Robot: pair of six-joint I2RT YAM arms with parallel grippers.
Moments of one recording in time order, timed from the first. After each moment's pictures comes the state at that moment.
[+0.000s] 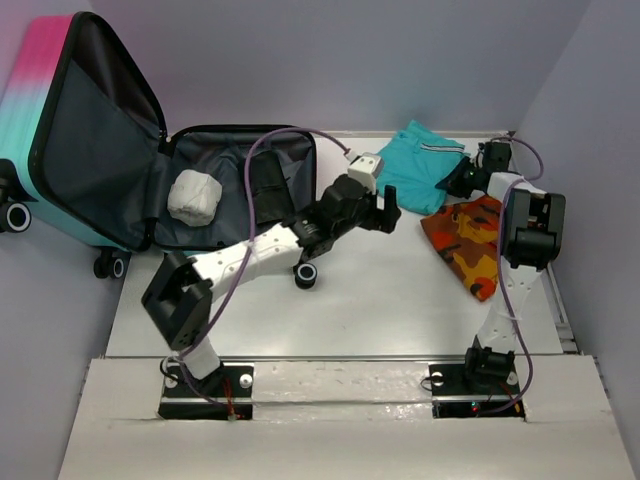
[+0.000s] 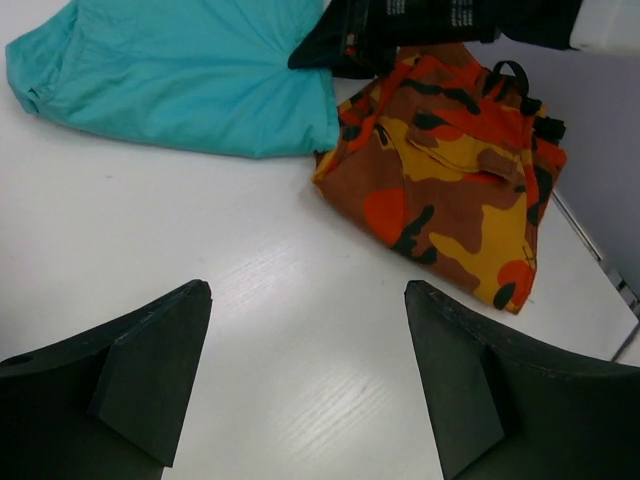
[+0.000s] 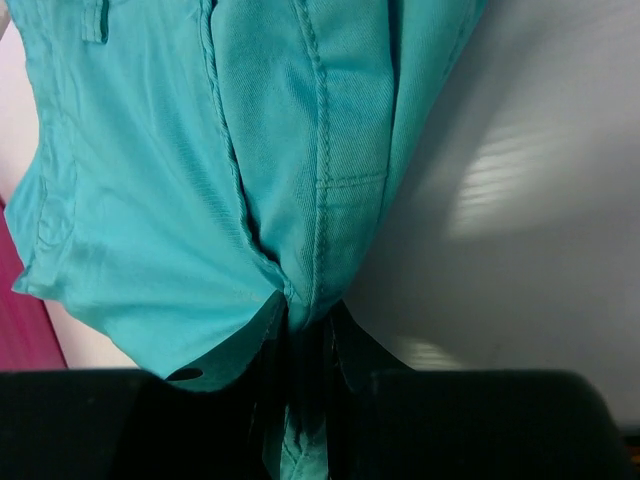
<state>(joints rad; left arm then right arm) -0.91 1.60 1.23 0.07 -0.13 -0.42 -0.16 2.23 1.61 -0.19 -0.41 0.50</state>
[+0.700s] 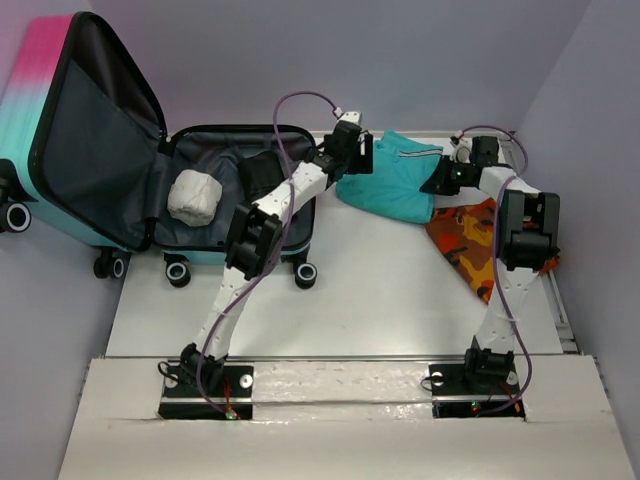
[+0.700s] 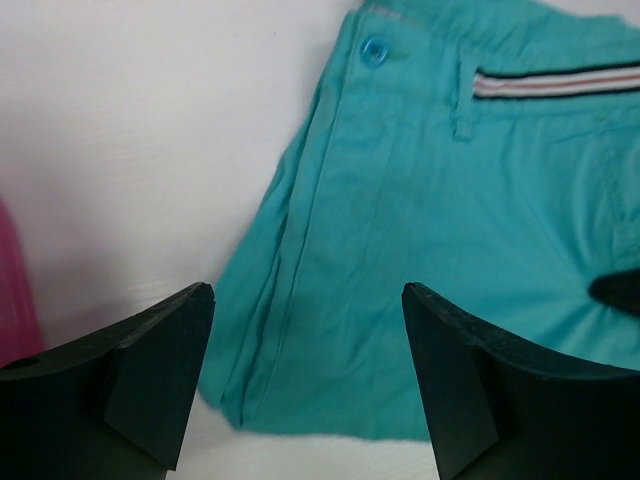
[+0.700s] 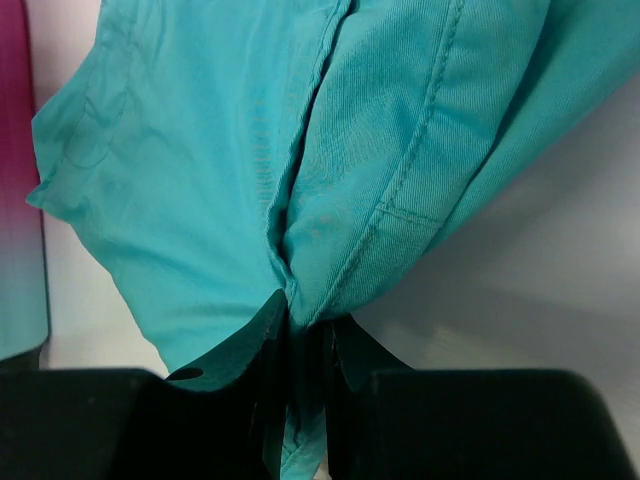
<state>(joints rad) -0.61 2.46 2.24 -0.36 -0.16 -0.40 -0.13 2.19 1.63 -0.31 -0.64 0.17</state>
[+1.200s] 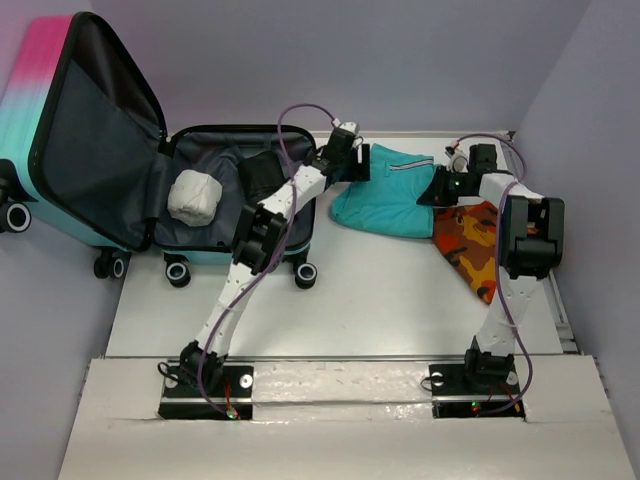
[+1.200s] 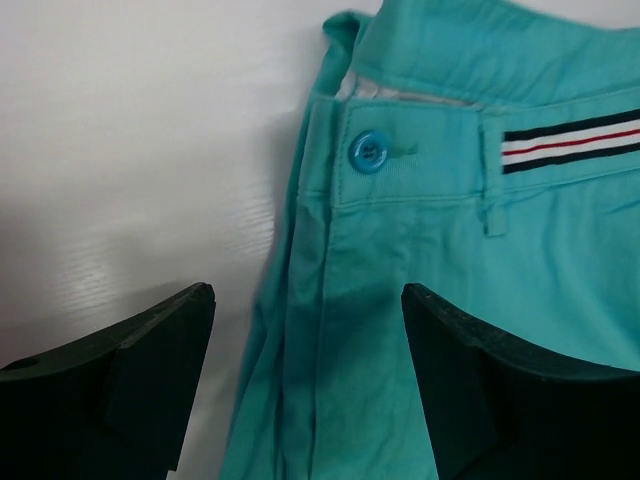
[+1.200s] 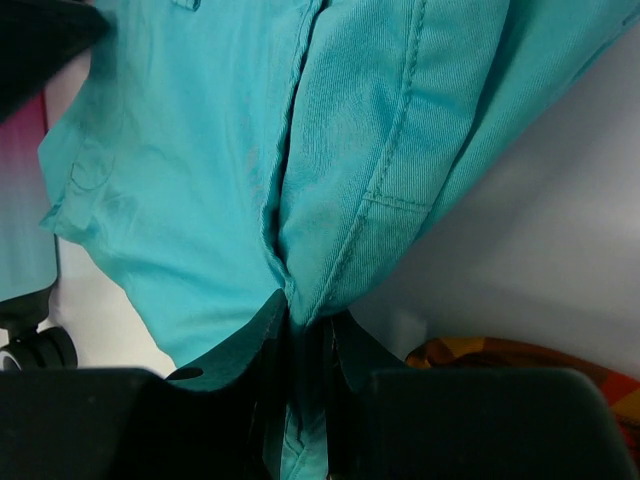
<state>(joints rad) -0.56 2.61 2.38 -0.38 0.01 -0.42 -0.10 2.08 1.49 -0.37 -0.68 0.11</state>
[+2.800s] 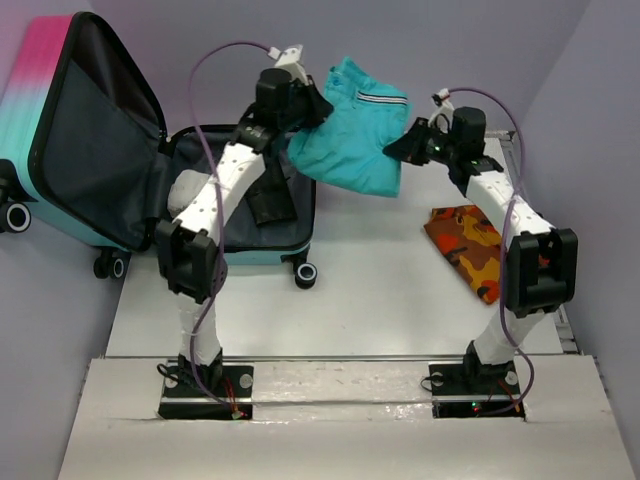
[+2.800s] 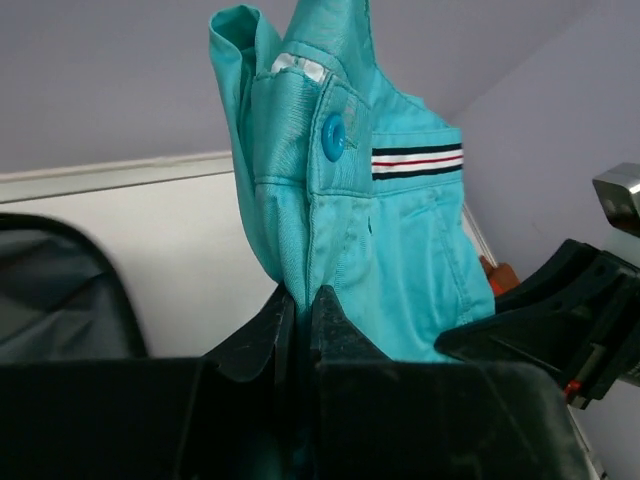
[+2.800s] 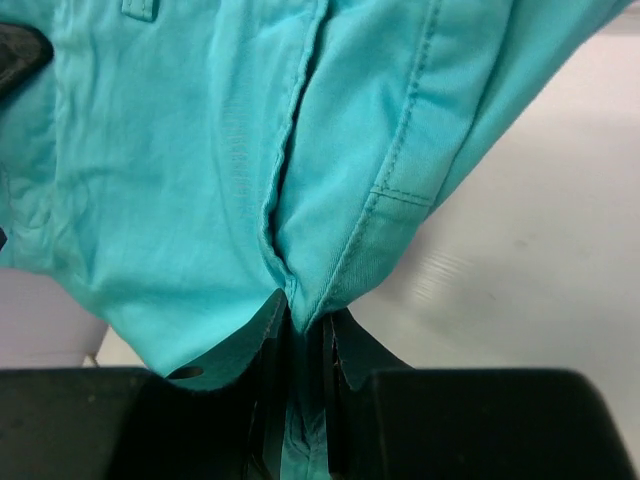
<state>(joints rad) -0.46 2.00 2.04 -0.24 0.17 -0.48 0.10 1.73 1.42 -0.02 -0.65 0.49</state>
